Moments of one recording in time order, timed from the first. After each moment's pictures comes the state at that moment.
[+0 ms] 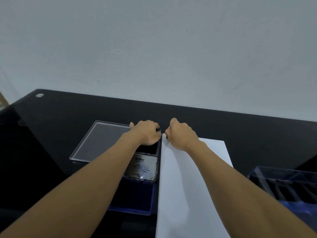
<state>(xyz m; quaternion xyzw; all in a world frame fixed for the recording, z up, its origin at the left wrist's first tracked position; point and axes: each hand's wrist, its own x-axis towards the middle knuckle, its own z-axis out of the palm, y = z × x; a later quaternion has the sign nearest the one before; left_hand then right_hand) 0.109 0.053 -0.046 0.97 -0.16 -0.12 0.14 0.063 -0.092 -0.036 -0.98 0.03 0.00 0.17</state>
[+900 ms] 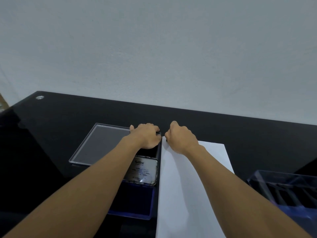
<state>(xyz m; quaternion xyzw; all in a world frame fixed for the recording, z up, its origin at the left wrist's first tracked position) 0.104 0.052 -0.042 0.97 -0.17 -0.12 0.13 0.063 -0.090 -0.037 -0.99 0.03 -0.01 0.16</state>
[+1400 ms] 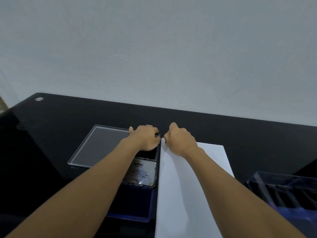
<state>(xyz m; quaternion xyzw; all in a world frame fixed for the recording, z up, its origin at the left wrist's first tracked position) 0.102 0.053 -0.041 0.97 -0.17 -0.12 0.13 0.061 -0.089 -0.037 -0.98 0.04 -0.01 0.17</state>
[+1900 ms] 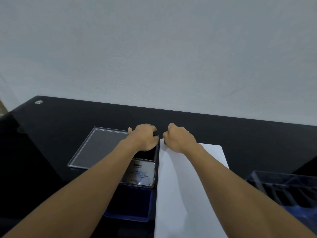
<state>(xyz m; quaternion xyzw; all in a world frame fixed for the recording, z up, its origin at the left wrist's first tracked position) 0.099 0.054 -0.037 0.97 -0.15 -0.09 0.18 0.064 -0.091 -0.025 -0.98 0.04 0.02 0.17</state>
